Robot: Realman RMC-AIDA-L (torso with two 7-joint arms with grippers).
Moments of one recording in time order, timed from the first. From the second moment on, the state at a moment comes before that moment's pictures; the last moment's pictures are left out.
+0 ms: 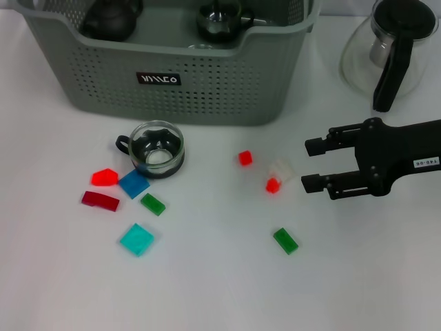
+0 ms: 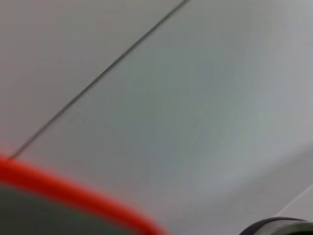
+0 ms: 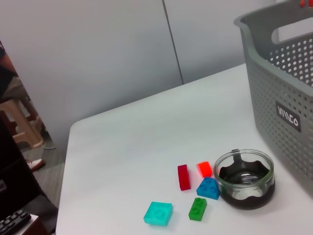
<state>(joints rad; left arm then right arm) -0.78 -1.85 0.40 0.61 1.93 1.45 -2.25 0.58 2.06 -0.91 -0.84 -2.06 -1.72 1.57</state>
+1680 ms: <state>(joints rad) -0.70 -1.87 0.43 0.45 1.49 1.71 -2.01 0.58 2.06 -0.91 -0.83 -2.06 -1.72 1.56</state>
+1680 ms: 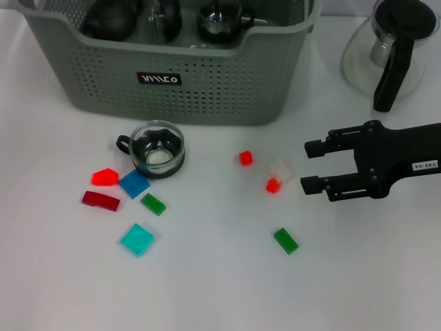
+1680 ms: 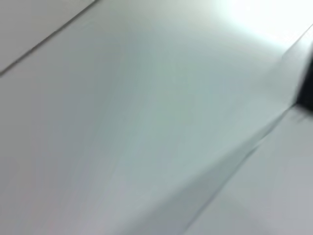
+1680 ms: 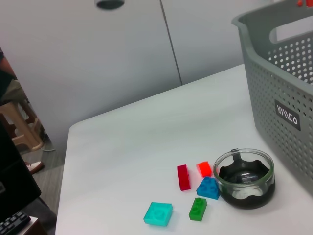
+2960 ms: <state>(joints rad) -0.61 -2.16 1.08 1.32 2.59 1.73 -2.03 0.58 2.06 -0.90 -0.83 -2.06 -1.71 1.57</state>
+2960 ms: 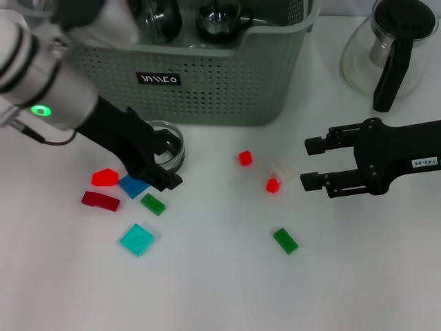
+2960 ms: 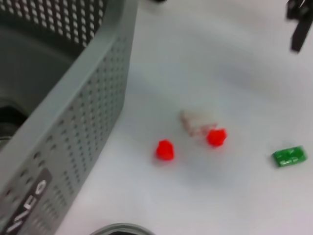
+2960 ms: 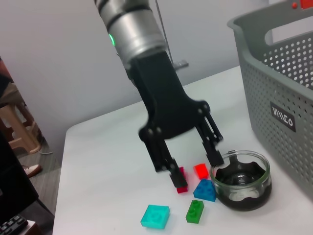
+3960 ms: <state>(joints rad) -0.61 -2.17 1.29 1.26 2.69 1.67 -2.13 0.58 2.06 -0.89 -0.82 -2.06 -1.71 1.57</state>
